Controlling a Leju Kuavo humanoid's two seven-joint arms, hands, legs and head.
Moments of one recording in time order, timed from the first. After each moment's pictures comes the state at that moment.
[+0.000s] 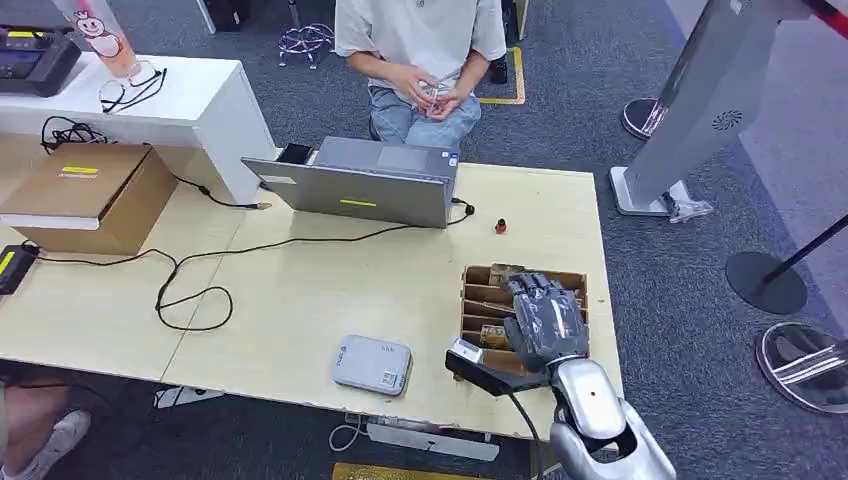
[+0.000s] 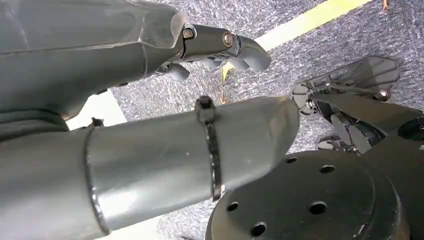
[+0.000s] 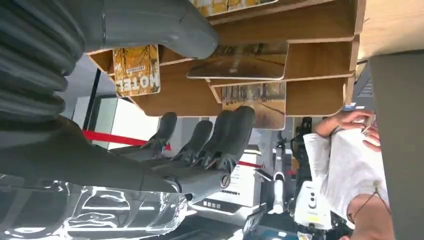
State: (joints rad) left arm 0.03 -0.10 1.03 -0.42 -1.24 -0.50 -0.14; right arm -0.20 -0.08 0.43 -1.42 1.35 -0.06 0.15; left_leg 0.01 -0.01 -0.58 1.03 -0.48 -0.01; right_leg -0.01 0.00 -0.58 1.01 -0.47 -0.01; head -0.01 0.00
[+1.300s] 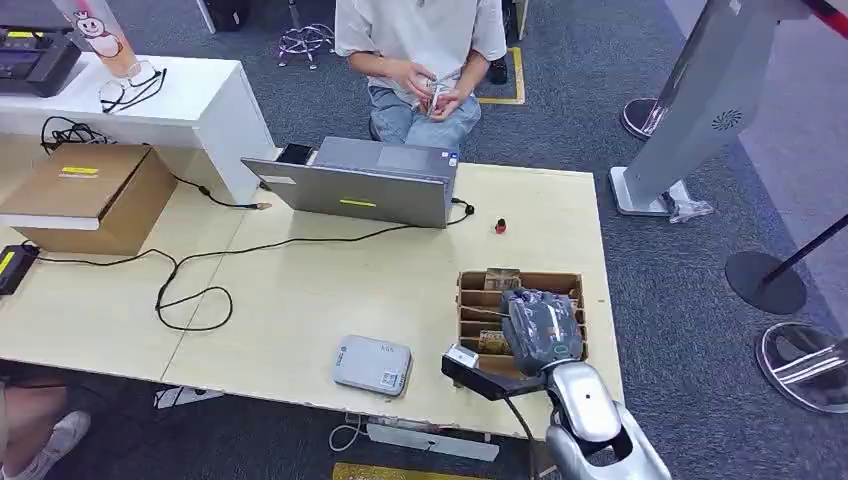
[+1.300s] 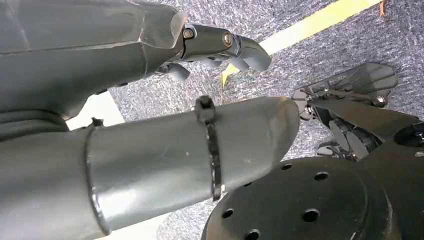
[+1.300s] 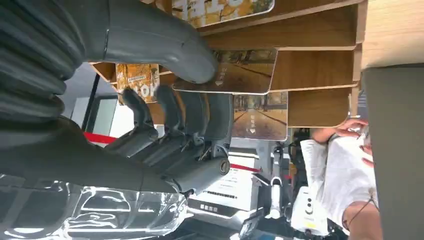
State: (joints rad) left arm 0.01 -0.09 1.03 -0.38 -1.26 -0.46 -0.15; right arm -0.19 -0.06 0.42 -1.41 1.37 -0.05 0.14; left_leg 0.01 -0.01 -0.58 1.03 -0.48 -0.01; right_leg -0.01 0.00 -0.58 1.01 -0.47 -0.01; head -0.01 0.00
